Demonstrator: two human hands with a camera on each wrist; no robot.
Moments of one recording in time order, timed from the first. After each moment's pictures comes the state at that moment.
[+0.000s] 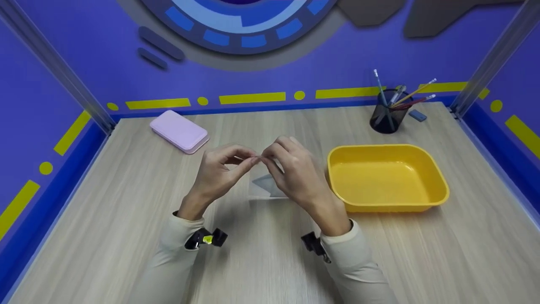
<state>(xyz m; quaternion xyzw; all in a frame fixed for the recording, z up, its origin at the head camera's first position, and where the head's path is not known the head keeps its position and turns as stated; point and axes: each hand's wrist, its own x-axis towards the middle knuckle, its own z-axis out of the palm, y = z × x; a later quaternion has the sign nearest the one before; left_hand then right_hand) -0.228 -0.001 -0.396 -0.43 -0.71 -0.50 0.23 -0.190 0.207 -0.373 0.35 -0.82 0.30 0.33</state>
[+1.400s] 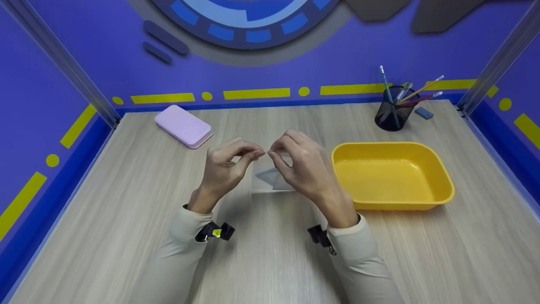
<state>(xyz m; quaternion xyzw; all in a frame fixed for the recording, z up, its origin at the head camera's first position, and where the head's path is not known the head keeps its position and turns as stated) -0.233 0.005 -0.404 -0.44 -0.69 -0.45 0.34 -0.196 0.217 -0.377 0.34 -0.83 0.30 0.33</state>
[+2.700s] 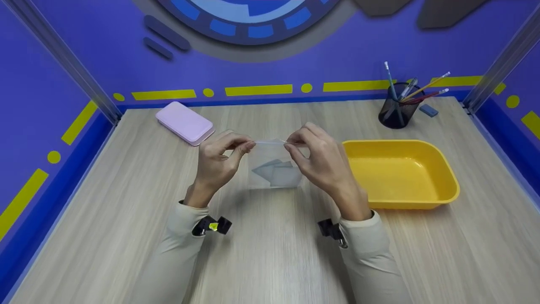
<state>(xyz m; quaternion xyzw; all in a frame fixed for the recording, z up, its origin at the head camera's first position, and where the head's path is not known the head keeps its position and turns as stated) -0.243 -0.009 -0.408 -0.40 -0.71 -0.45 0.36 -0.202 0.241 -0.381 0.28 -0.86 0.33 0.27</state>
